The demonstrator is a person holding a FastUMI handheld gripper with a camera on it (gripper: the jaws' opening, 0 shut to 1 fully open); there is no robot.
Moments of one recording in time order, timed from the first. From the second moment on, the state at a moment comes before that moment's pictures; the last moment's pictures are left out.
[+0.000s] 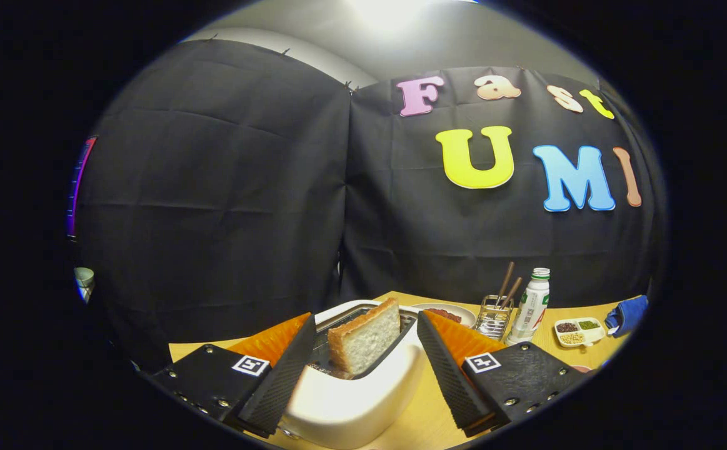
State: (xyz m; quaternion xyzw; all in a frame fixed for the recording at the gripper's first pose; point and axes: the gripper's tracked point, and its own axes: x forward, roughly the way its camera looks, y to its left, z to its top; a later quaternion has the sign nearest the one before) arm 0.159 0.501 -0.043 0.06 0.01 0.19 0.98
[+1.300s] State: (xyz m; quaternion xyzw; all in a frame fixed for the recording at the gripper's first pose) arm 0.122 0.431 0.030 0.16 -0.05 0.23 0.96
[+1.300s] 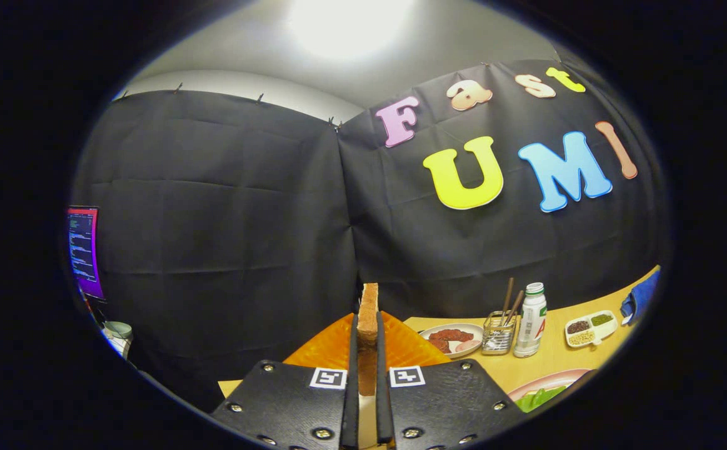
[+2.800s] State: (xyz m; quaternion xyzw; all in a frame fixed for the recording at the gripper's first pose) arm 0.092 0.181 -0.155 0.12 0.08 -0.05 0.99
